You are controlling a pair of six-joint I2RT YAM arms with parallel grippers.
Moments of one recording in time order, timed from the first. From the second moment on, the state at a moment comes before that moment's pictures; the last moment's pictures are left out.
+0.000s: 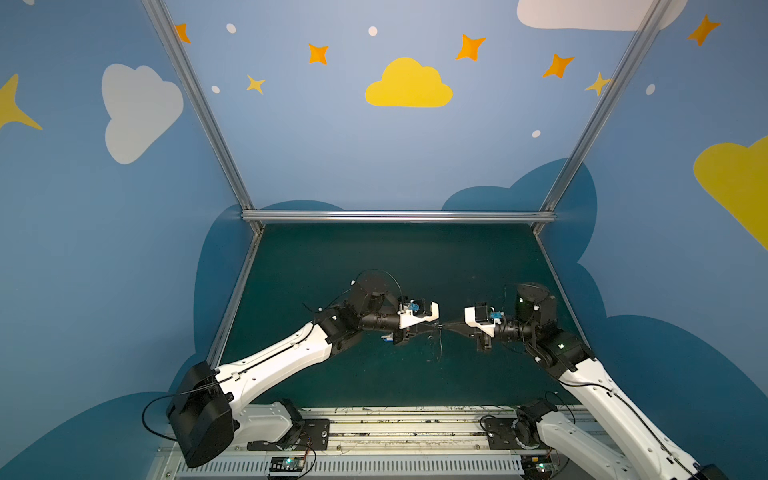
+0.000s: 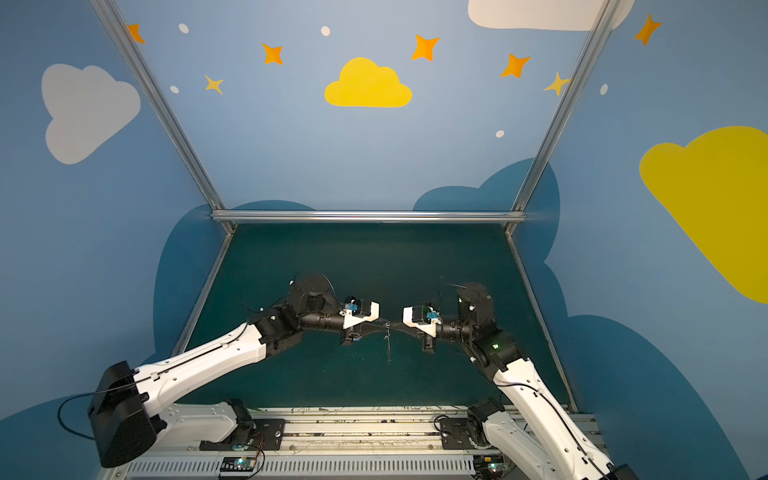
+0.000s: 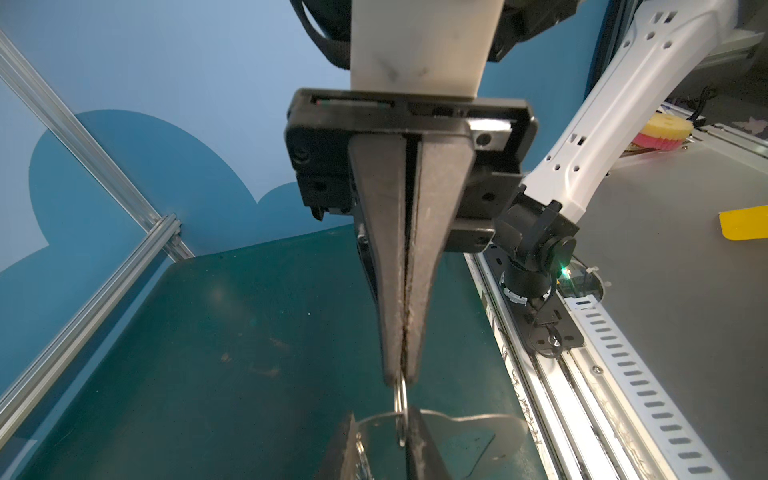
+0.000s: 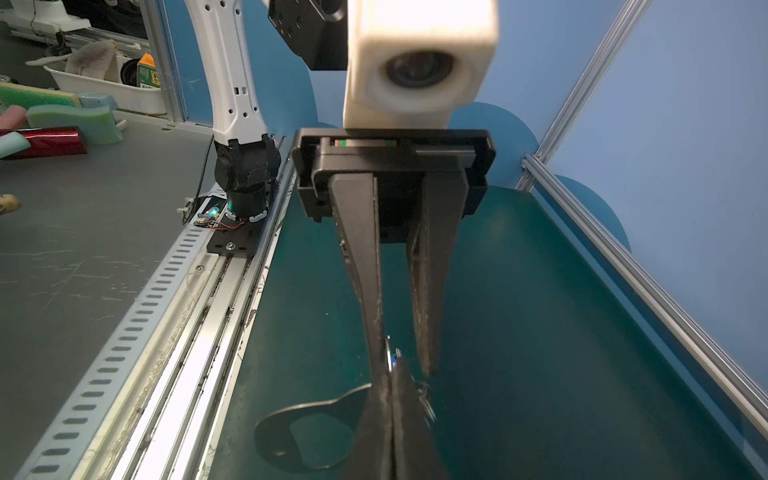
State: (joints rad) left arm -0.83 1.28 0.94 -0.01 0.65 0.45; right arm 0.46 0.83 0.73 -0.31 -0.99 -0.61
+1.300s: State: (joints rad) left arm -0.91 1.36 1.34 -0.66 0.43 0.81; right arm 0.47 0.82 0.73 -0.34 -0.91 -0.63
